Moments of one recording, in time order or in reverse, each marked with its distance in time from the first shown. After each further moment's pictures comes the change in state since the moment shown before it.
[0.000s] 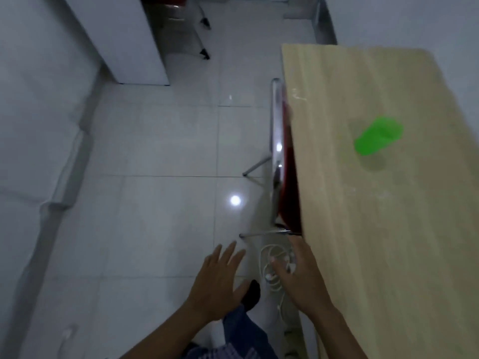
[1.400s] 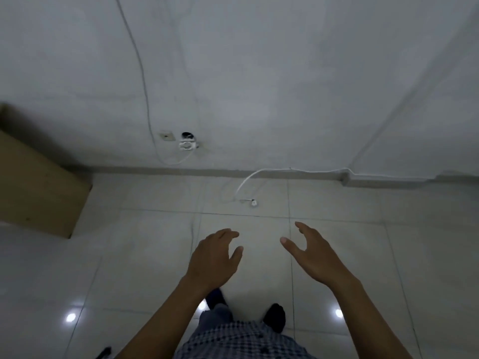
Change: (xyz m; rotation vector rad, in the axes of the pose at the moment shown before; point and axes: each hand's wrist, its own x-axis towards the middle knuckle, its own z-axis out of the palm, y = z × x) left_hand -0.407 -0.073 0.000 -0.634 0.979 -1.493; right_hand -0.132 -0.285 0.357 -0.788 -1.313 -0.871
